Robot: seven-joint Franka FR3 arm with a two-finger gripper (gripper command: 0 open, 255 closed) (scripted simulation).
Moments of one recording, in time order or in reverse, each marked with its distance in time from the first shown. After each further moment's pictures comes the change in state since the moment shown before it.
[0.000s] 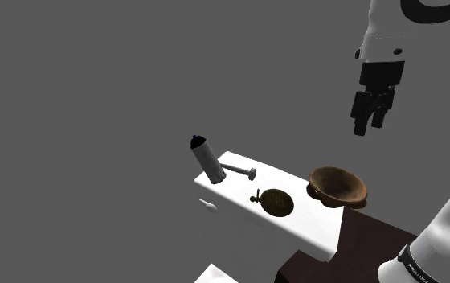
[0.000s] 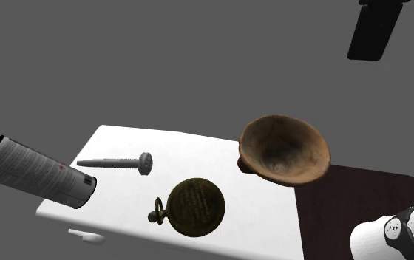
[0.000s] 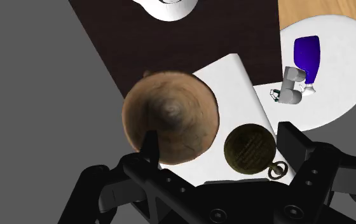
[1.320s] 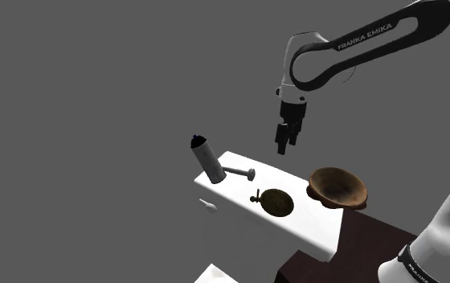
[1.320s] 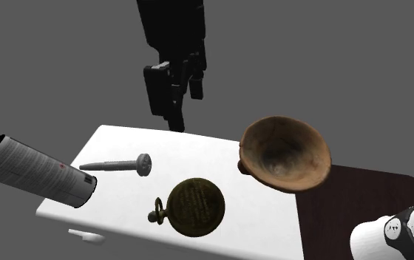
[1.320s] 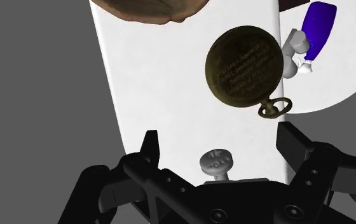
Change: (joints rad) arm 0.112 0.594 -0.013 0.091 0.052 0.582 -0.259
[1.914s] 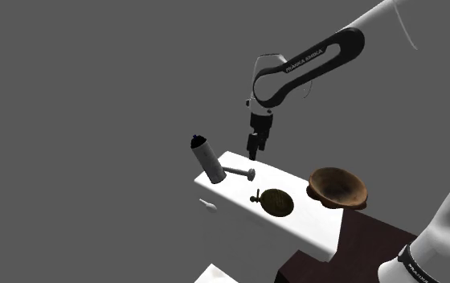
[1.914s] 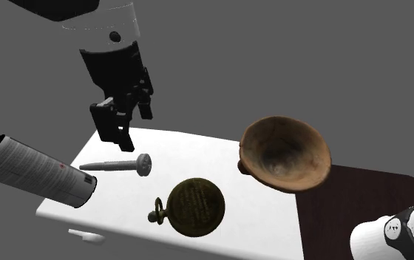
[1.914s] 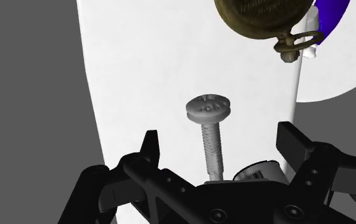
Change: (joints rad) arm 0.037 0.325 0.025 0.207 0.045 0.158 -0.129
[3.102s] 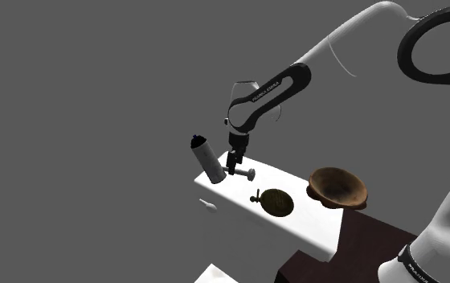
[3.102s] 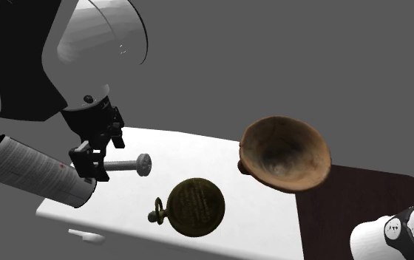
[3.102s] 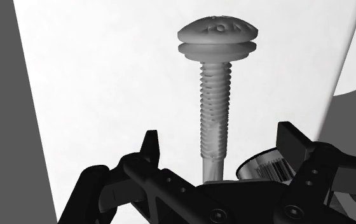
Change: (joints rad) arm 0.026 0.299 0.041 0.177 0.025 0.153 -0.080
